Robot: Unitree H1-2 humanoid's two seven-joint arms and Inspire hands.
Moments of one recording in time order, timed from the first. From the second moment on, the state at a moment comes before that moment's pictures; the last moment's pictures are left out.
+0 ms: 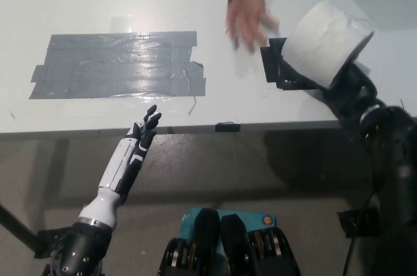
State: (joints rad) left_arm -0.22 0.14 -0.08 0.05 0.14 -0.08 -0.08; right_arm -0.85 -0.04 -0.65 0.88 0.29 0.33 0.32
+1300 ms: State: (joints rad) left_arm -0.22 0.14 -0.08 0.07 0.14 -0.09 -0.08; right_arm -0.92 -0.24 0.00 0.43 0.55 0.46 0.10
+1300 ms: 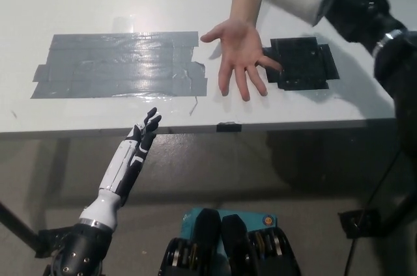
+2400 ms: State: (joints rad) left_arm -0.22 0.14 -0.08 0.05 0.14 -0.09 -0.08; right_arm -1.24 -0.17 0.45 1.10 -0.05 0.22 0.09
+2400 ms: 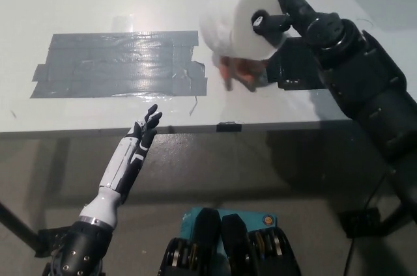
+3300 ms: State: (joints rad) left_arm -0.24 0.15 -0.09 0.04 0.14 -0.08 -0.09; right_arm -1.26 -0.23 0.47 1.06 -0.20 0.24 0.34
